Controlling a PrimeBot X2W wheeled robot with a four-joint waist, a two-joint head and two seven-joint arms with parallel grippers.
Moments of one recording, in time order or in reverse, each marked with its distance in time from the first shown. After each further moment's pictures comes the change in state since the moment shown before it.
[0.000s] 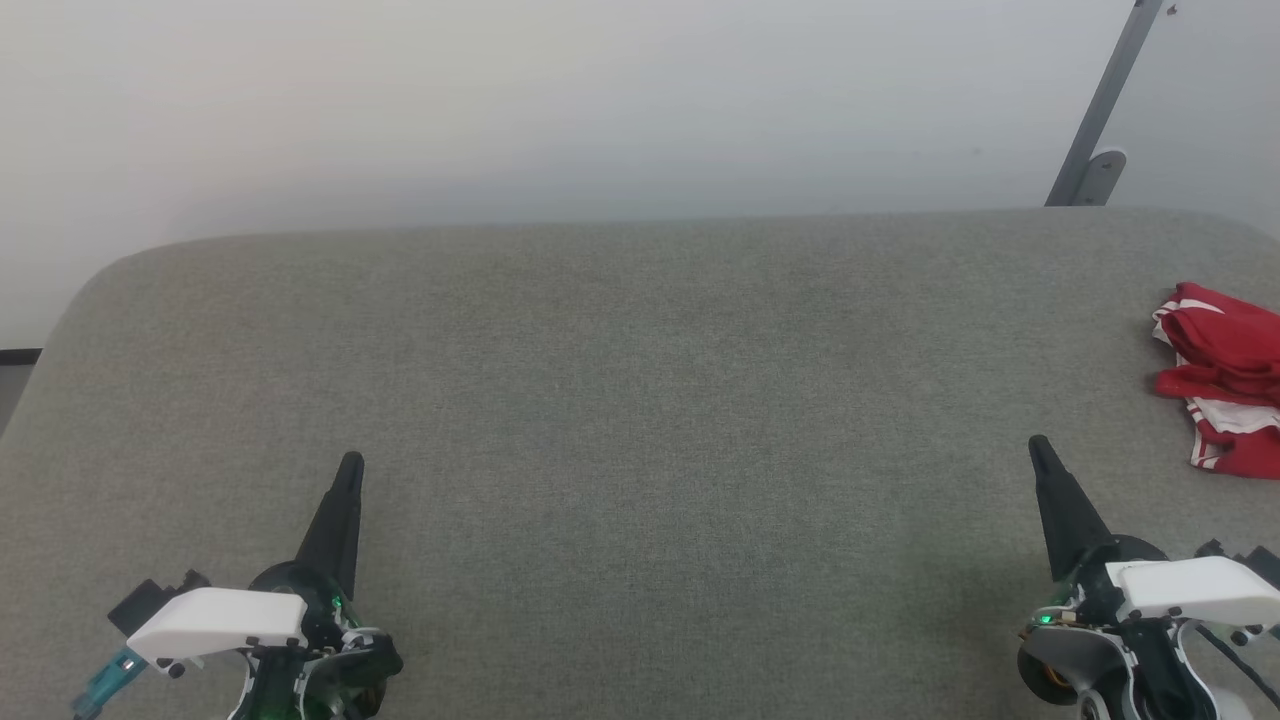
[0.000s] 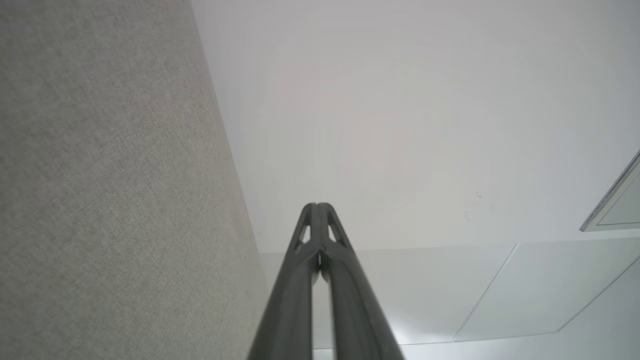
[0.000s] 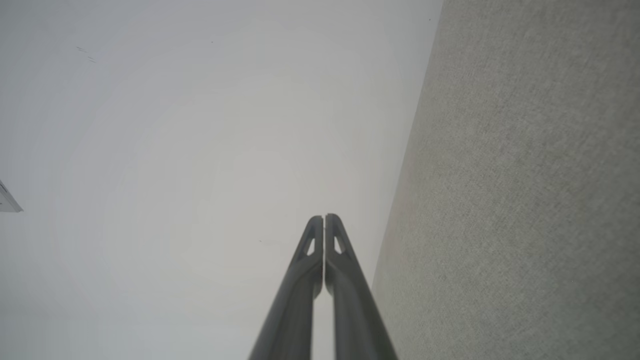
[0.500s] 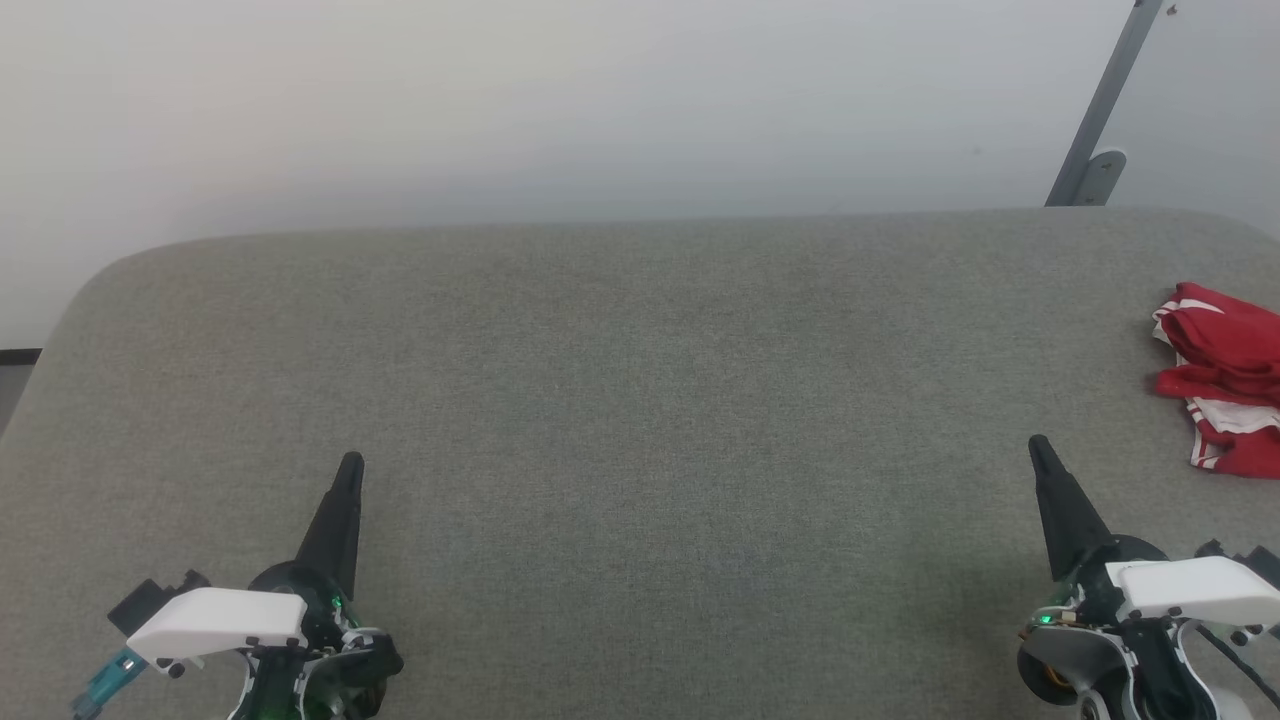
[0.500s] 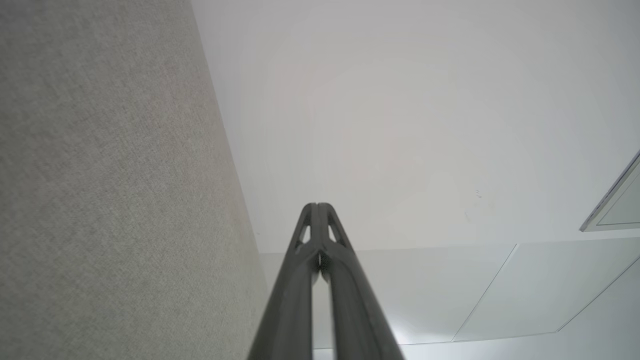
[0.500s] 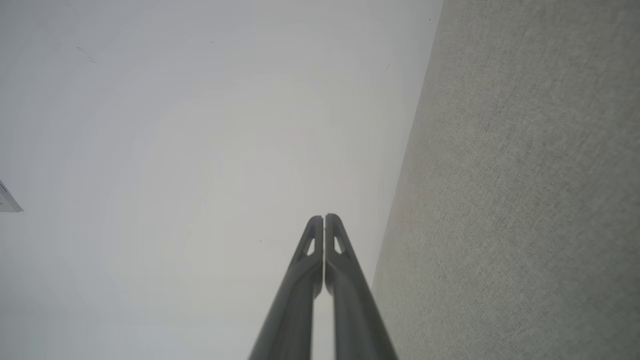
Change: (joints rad) left arm 0.000 0.000 0.000 0.000 0.000 0.000 0.000; right arm 0.000 0.000 0.000 0.000 0.000 0.000 0.000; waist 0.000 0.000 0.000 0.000
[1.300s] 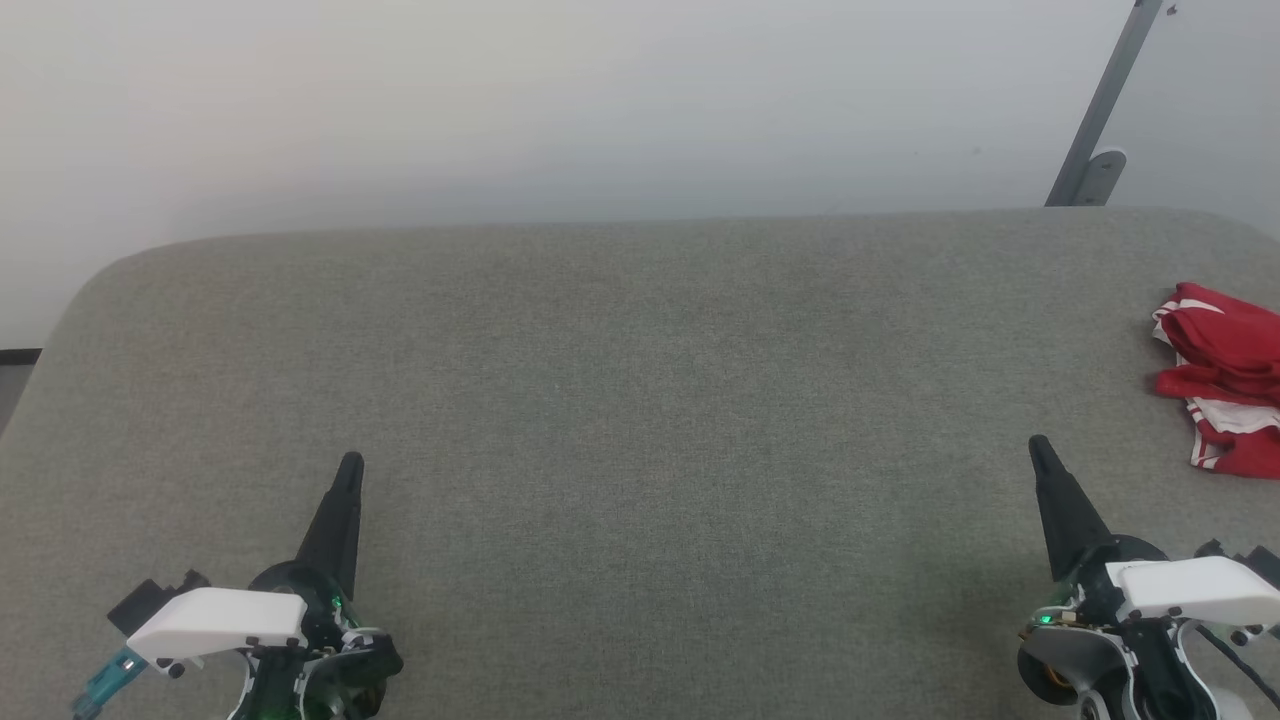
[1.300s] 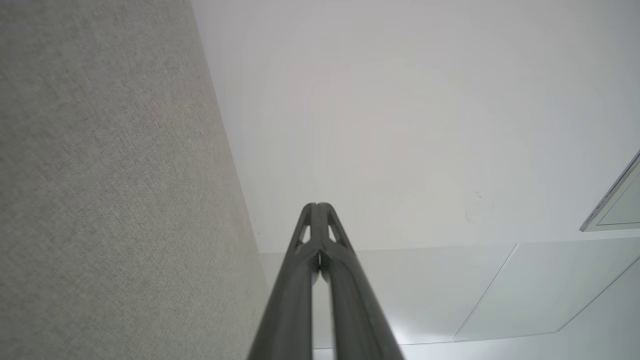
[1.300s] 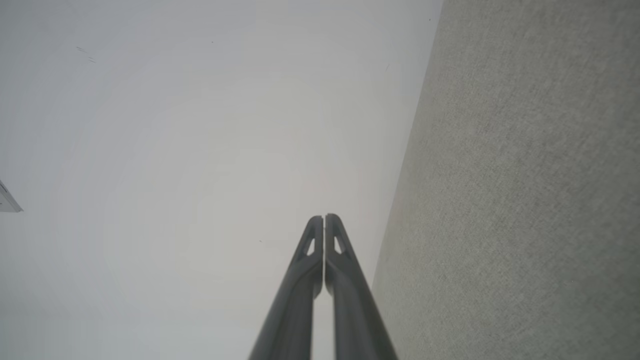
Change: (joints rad) left arm 0.000 0.000 0.000 0.000 0.000 0.000 0.000; right arm 0.000 0.000 0.000 0.000 0.000 0.000 0.000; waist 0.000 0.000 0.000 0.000
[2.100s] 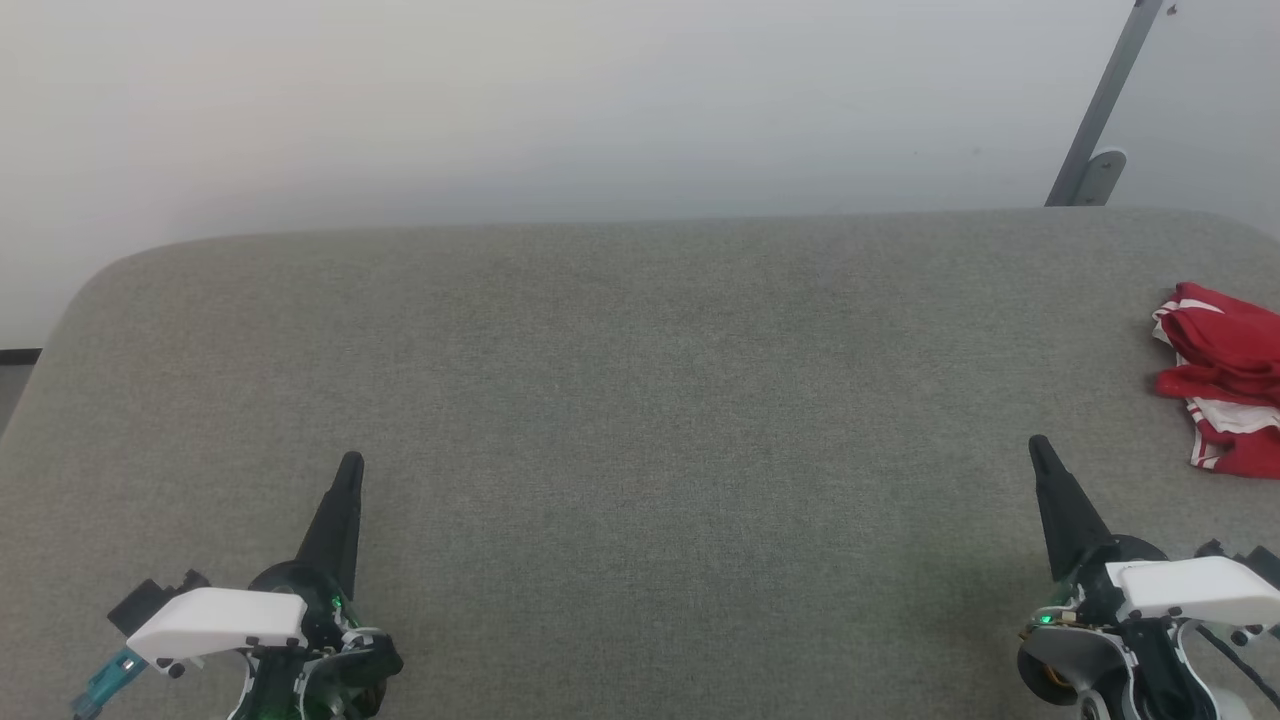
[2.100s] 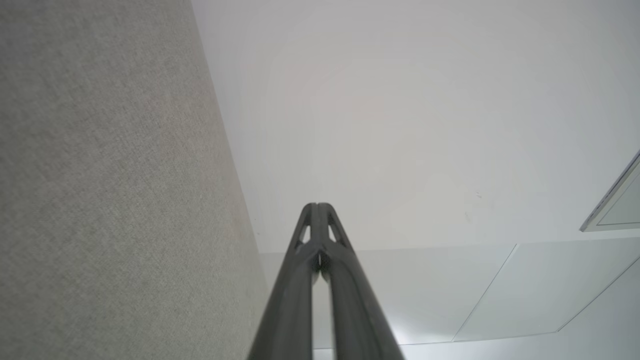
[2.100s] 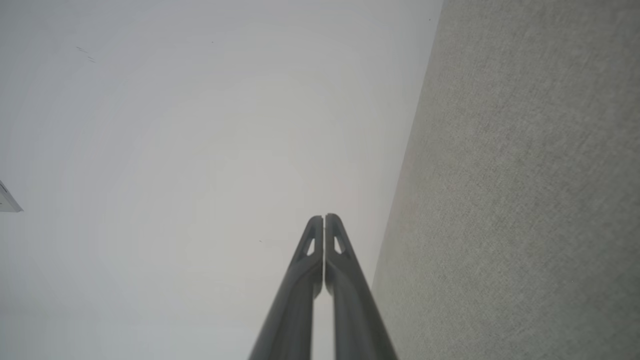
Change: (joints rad) left arm 0.000 0.000 0.000 0.000 0.000 0.000 0.000; right arm 0.000 0.000 0.000 0.000 0.000 0.000 0.000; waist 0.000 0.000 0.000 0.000
